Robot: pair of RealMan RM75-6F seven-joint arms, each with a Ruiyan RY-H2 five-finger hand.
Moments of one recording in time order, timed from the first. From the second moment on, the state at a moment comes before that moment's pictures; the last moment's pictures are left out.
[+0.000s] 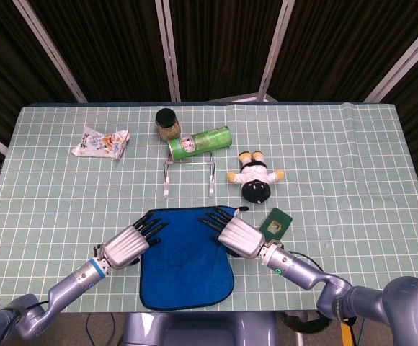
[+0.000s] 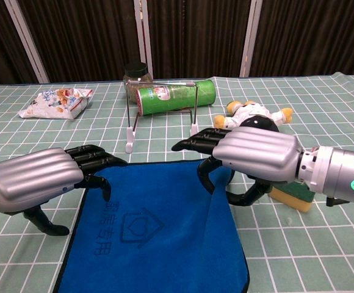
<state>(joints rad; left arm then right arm) -0.58 -1.58 0.08 -1.23 1.82 1.08 0.17 0.81 -1.67 -0.08 -1.15 -1.79 1.11 0.08</state>
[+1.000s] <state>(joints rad) -0.62 -1.63 0.09 -1.24 1.77 1.07 0.19 0.80 -1.65 -0.09 -1.16 -1.80 1.14 0.09</state>
